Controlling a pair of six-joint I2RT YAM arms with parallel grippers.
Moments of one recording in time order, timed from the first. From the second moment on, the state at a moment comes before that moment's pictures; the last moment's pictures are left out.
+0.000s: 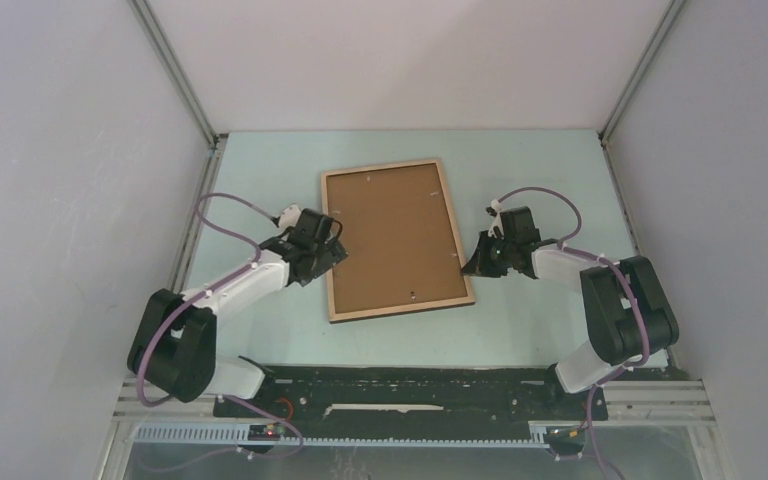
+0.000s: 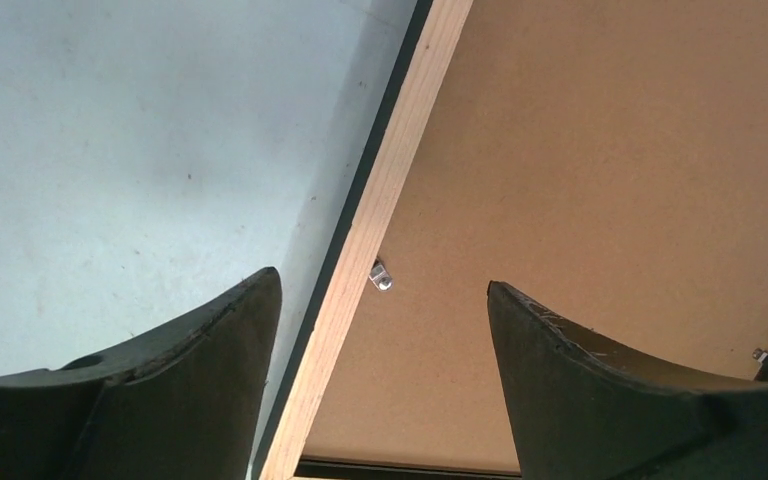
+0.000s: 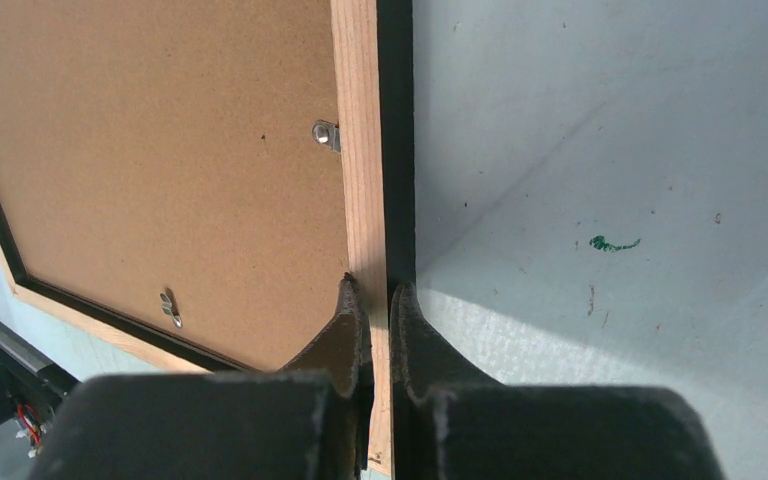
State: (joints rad) left arm -0.45 1.36 0.80 -0.43 -0.32 -0.97; right arm 0.26 1.58 0.73 -0.09 -0.37 0.41
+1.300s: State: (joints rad) left arm -0.46 1.51 0.83 -0.44 -0.31 -0.98; right arm 0.27 1.58 0.73 -0.08 -0.38 0.41
